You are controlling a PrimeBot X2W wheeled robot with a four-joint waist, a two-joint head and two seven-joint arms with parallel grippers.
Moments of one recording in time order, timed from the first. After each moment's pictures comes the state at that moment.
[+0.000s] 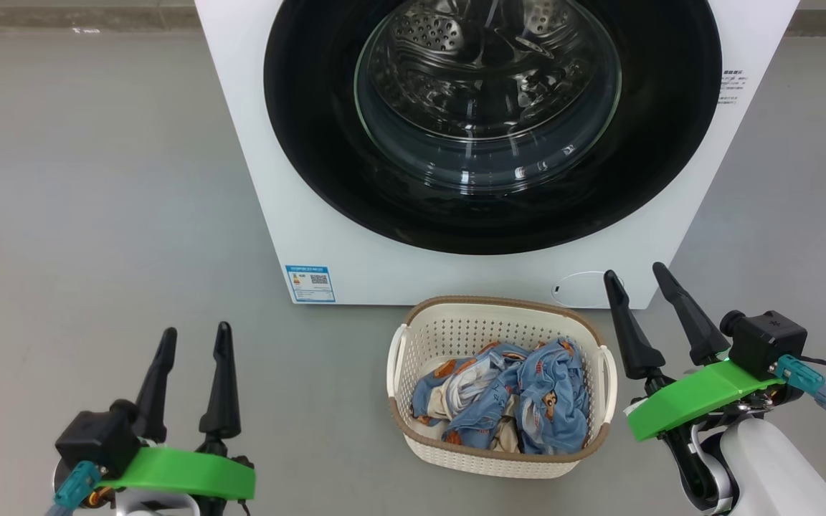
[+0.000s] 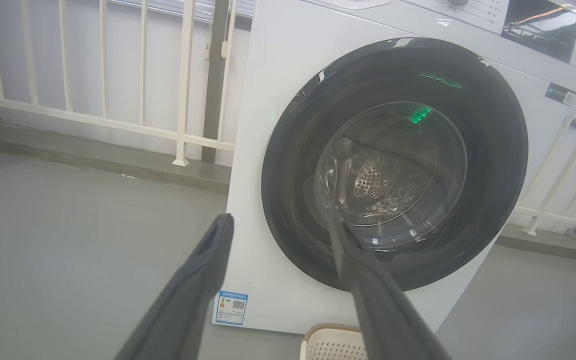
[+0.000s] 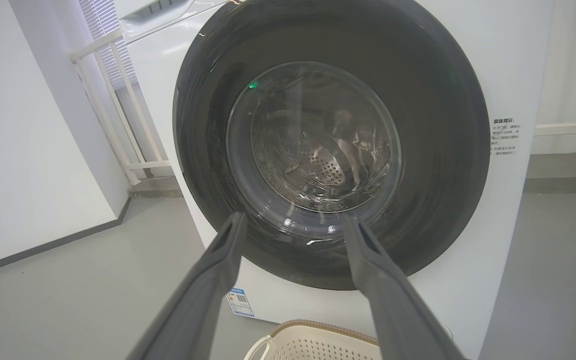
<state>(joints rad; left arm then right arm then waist) -0.19 0.05 -0.09 0.29 -0.37 -0.13 -0.25 -0.28 -0.15 0.22 0.36 0.45 0.12 -0.25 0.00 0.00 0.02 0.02</state>
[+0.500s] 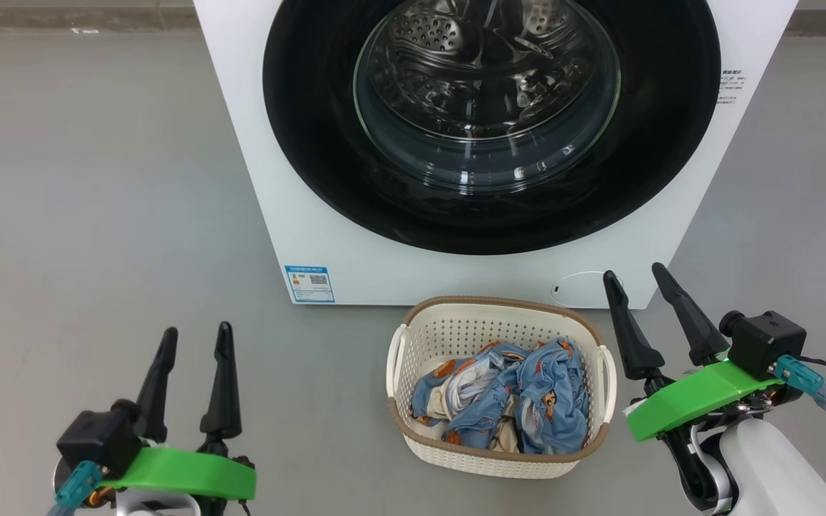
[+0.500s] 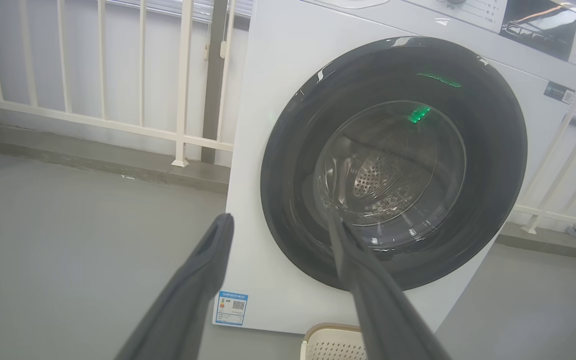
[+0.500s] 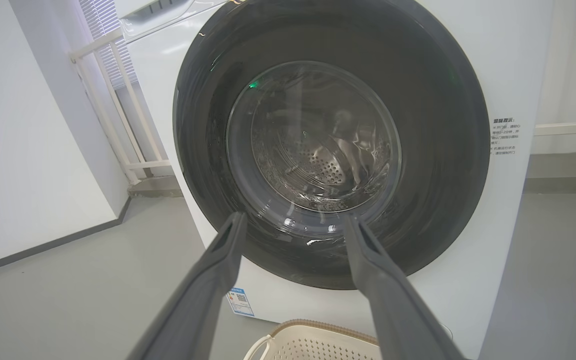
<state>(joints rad) -0.19 0.05 -0.09 0.29 -0.37 -0.13 -0.25 -0.28 -0.15 0.23 0.36 0.45 0.12 -0.25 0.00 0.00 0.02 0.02</state>
